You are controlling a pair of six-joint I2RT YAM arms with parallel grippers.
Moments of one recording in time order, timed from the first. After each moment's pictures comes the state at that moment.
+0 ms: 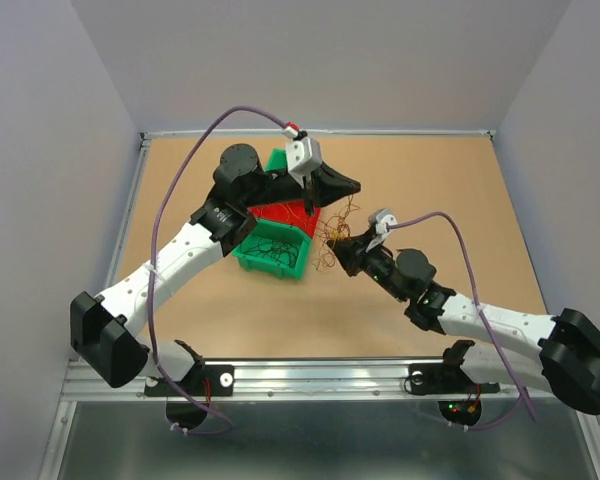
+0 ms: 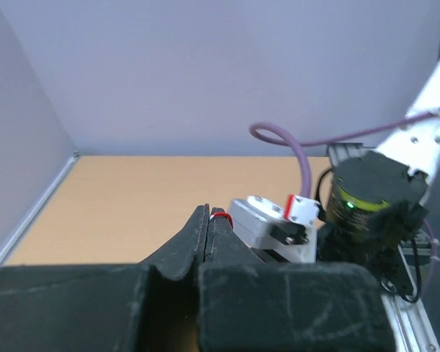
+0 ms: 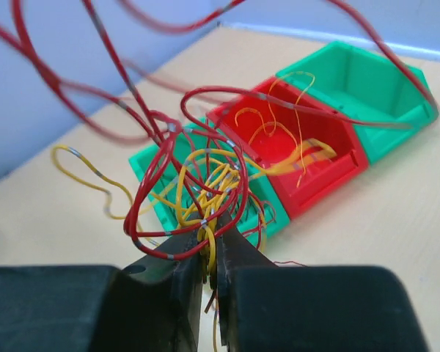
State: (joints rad) left arm -0.69 1.34 1.24 0.31 0.79 -0.06; right arm 0.85 1.09 0.45 0.66 0.11 0.22
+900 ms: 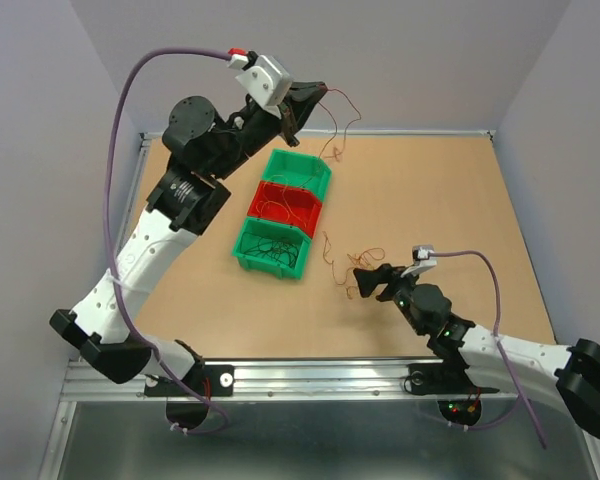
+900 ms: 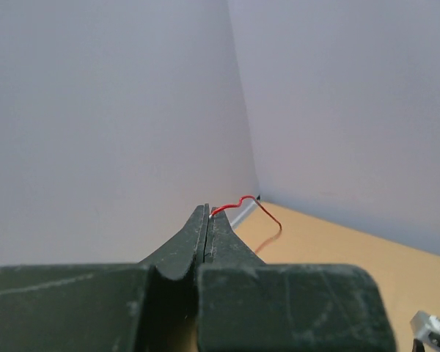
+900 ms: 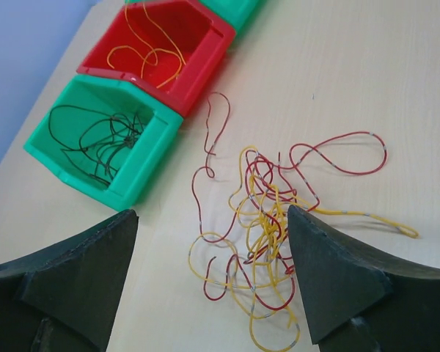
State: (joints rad) left arm -0.68 1.37 1.77 -0.03 0.26 0.10; right arm 0.85 0.88 0.08 0.66 0.44 0.59
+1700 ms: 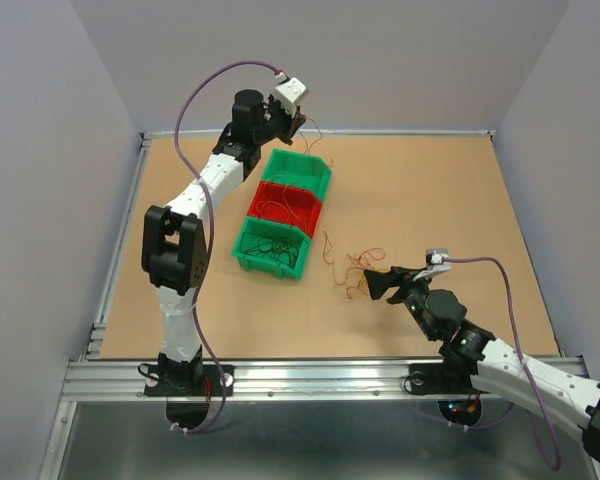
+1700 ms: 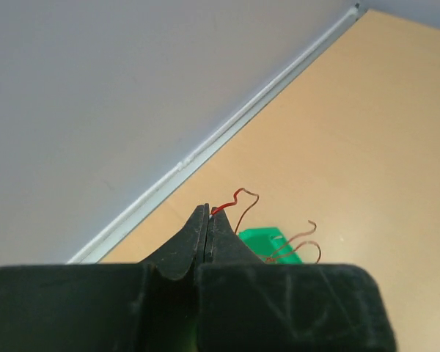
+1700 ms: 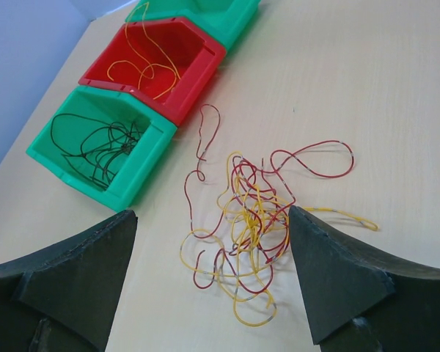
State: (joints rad) left arm -0.37 1.97 1.76 0.10 0.42 0.20; right arm 0.85 0.53 0.08 0.36 0.48 0.55
